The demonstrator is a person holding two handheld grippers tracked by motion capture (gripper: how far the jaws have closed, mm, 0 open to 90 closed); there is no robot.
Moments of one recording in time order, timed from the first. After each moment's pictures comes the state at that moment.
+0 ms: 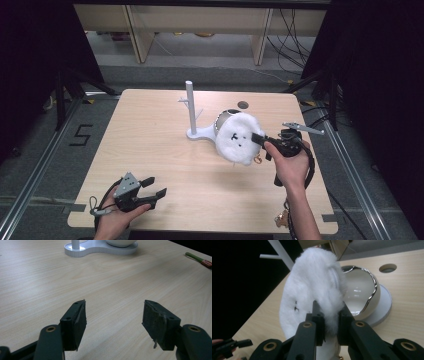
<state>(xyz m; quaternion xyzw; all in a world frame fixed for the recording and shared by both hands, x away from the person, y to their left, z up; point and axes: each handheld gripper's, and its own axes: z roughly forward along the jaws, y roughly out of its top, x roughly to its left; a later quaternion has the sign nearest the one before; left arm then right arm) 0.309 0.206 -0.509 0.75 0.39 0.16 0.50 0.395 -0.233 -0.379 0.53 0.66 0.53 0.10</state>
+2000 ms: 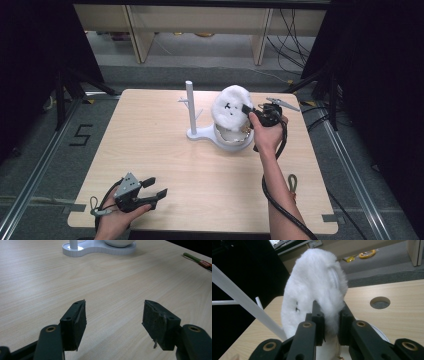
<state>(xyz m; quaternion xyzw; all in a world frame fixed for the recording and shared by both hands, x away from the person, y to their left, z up) 0.309 0.204 -0.510 0.75 0.39 0.16 0.51 0.497 -0.201 -0.401 0.55 0.60 0.56 0.16</state>
